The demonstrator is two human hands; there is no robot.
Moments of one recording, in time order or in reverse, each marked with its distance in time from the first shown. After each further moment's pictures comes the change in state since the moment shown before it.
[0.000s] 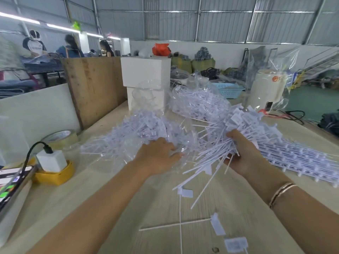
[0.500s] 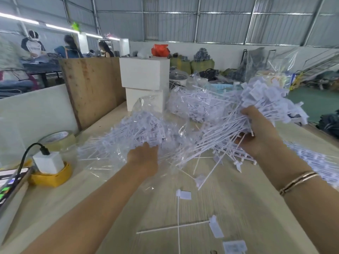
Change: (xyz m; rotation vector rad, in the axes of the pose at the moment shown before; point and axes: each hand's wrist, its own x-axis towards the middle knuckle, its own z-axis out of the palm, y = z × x) left_hand 0.015 -0.025 0.014 0.392 -0.109 -0.248; right_hand -0.008 -0.052 0.014 0.073 0.051 -0.182
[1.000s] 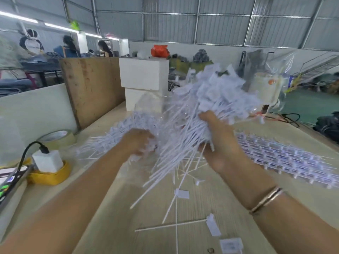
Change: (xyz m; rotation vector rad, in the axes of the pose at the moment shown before) left_hand 0.007 -0.026 -0.039 -1.311 0.039 -0.207; right_hand -0.063 0.036 0.054 -0.152 -0.245 0.059
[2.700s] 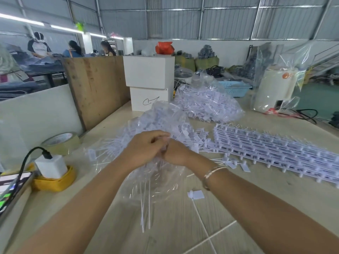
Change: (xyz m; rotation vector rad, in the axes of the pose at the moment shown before) left_hand -0.011 -0.018 -0.001 0.290 -0.017 0.529; right_hand 0.098 0.088 0.035 -1.279 -0.567 -0.357
